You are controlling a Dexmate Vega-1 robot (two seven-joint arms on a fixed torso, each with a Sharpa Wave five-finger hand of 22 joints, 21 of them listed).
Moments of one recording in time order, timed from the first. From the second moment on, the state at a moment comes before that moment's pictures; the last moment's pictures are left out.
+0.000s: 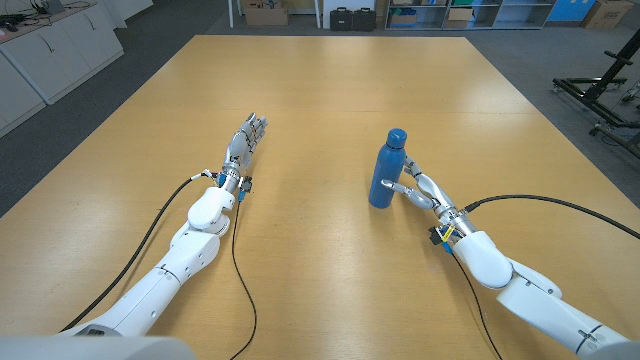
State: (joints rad) left arm 1.04 0.47 0.32 -1.45 -0.49 -0.43 0.05; left_hand 0.04 -0.06 0.44 -0.11 0.19 0.19 0.04 0.25 0.19 0.16 0.05 0.25 0.20 0.08 -0.02 0.22 0.19 0.04 -0.04 0.20 0.17; right arm -1.38 -0.81 -0.29 -1.81 -0.08 0.25 -0.35; right_hand 0.44 -0.11 0.25 -0.16 0.32 -0.16 0.12 0.19 0.20 -0.17 0.12 0.20 0.20 -0.17 0.13 0.20 0.30 -0.17 0.04 0.44 0.18
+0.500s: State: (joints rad) left arm 1.04 0.47 0.31 -1.45 -0.49 -0.43 0.06; left_hand 0.05 -0.05 0.44 -0.12 0.19 0.19 0.04 0.25 0.19 0.16 0.05 0.25 0.20 0.09 -0.02 0.22 0.19 0.04 -0.04 0.20 0.17; right arm -1.31 -0.79 -0.35 -1.75 -0.09 0.26 -0.33; right_hand 0.45 -0.09 0.25 -0.16 0.33 -0.16 0.12 0.20 0.20 -0.17 0.12 0.21 0.20 -0.17 0.13 0.21 0.30 -0.17 0.04 0.44 0.18
